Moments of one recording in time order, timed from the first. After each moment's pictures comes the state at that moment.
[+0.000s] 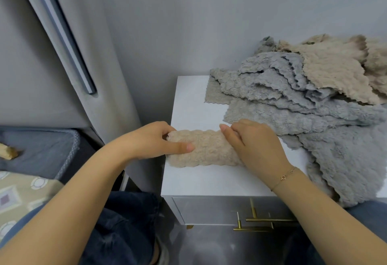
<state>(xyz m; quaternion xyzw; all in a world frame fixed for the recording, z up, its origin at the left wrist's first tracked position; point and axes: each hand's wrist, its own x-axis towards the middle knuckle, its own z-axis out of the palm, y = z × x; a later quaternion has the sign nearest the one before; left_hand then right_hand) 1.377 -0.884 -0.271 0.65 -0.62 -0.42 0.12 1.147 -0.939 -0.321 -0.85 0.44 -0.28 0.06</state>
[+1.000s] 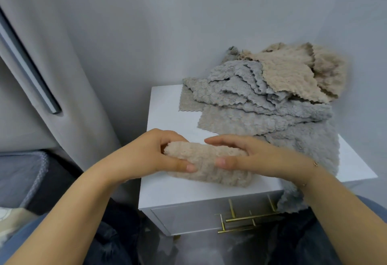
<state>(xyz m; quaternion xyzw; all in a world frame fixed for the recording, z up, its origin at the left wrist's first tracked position) 1.332 -0.877 -0.252 0.54 -0.65 -0.48 0.24 1.089 -0.926 -0.266 -0.76 0.39 -0.08 0.51</state>
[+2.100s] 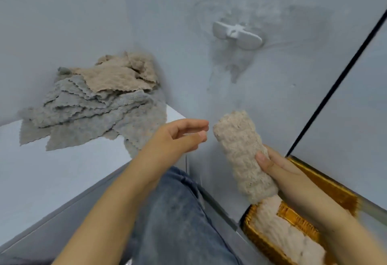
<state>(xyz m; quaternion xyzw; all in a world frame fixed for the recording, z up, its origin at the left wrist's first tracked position) 1.066 -0.796 -0.220 0.34 -0.67 -0.61 0.27 0.871 -0.658 -0.257 -0.40 0.59 -0.52 0.47</state>
